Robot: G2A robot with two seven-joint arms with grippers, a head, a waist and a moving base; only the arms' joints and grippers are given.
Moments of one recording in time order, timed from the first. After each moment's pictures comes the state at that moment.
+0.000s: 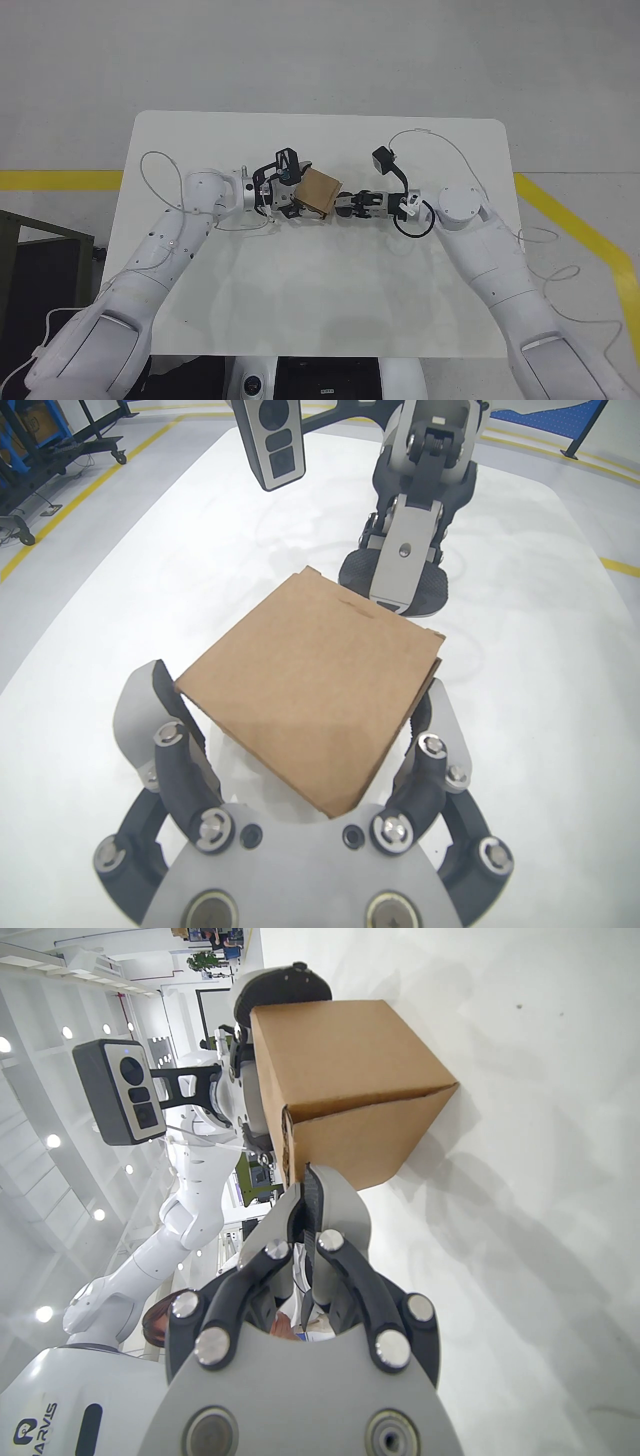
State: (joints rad) left arm 0.68 -1.19 -0.87 -0.96 1.48 -0.98 0.28; right arm -0.76 -1.28 1.00 -1.01 0.26 -0.19 1.11
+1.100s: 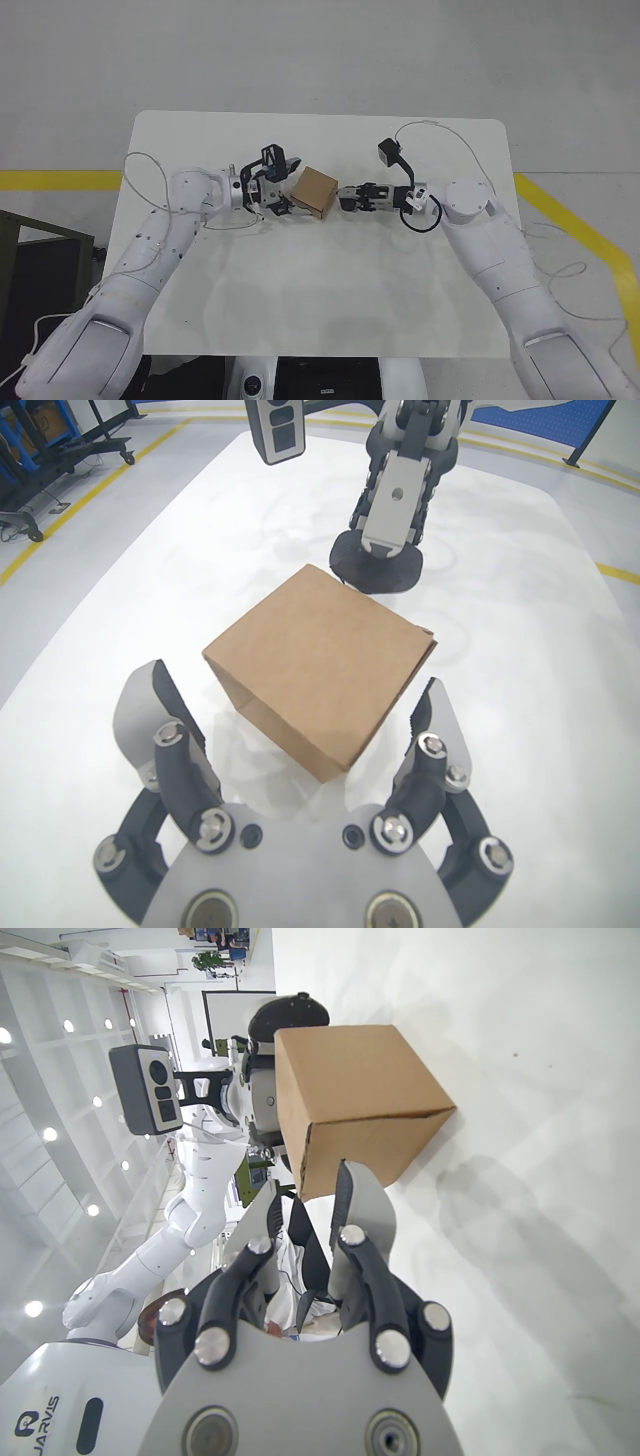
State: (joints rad) left arm 0.71 -1.14 -0.94 -0.99 1.47 -1.01 0.29; right arm -0.75 -1.26 1.05 -1.02 0.24 -0.23 1.13
